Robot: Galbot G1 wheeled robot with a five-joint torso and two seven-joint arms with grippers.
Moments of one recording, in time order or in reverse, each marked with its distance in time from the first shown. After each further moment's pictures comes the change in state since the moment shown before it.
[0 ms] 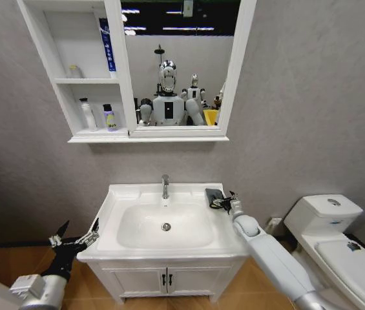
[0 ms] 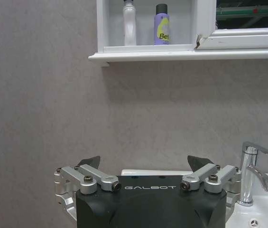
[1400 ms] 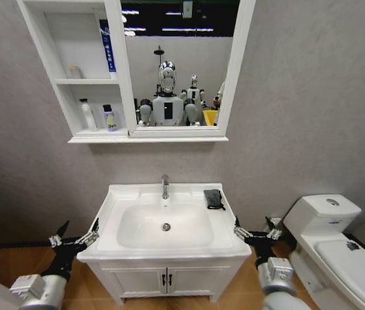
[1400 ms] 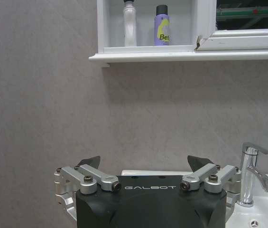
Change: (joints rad) left arm 0.000 0.000 0.000 0.000 0.000 0.000 0.000; right arm -0.986 0.224 0.367 1.055 -0.300 -0.100 0.260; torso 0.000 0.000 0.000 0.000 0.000
